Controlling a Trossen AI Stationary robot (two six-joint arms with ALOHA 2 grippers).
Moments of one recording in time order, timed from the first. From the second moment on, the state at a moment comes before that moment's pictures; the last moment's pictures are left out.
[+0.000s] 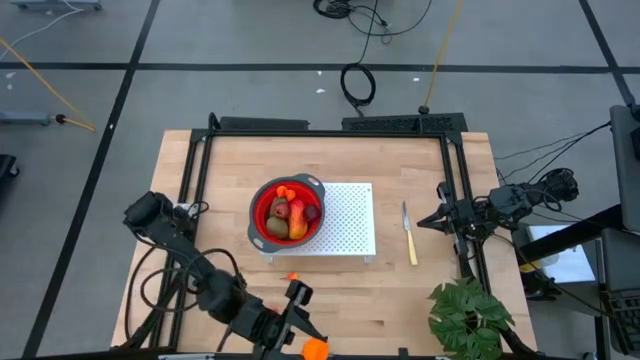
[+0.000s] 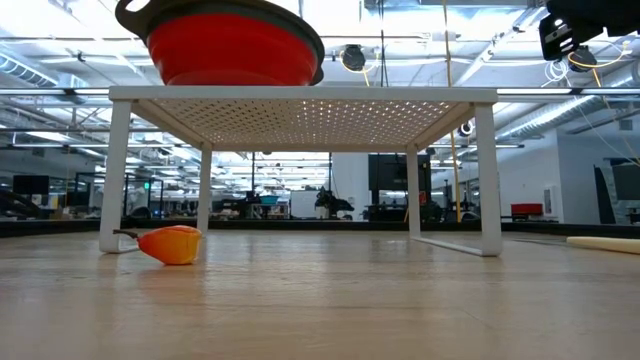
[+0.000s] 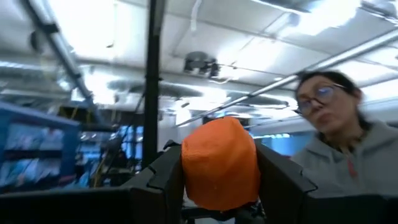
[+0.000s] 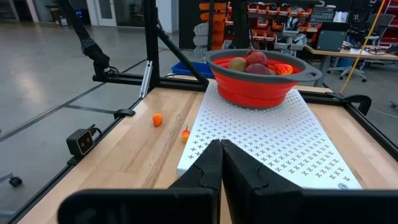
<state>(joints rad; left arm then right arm) -0.71 1.85 1.53 0.94 -0.23 0.19 0.39 0.21 0.43 -0.34 0.21 0.01</state>
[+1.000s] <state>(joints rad) -0.58 1.85 1.53 1.39 -0.81 -0.21 0.39 0.21 0.43 -0.34 0.21 -0.04</state>
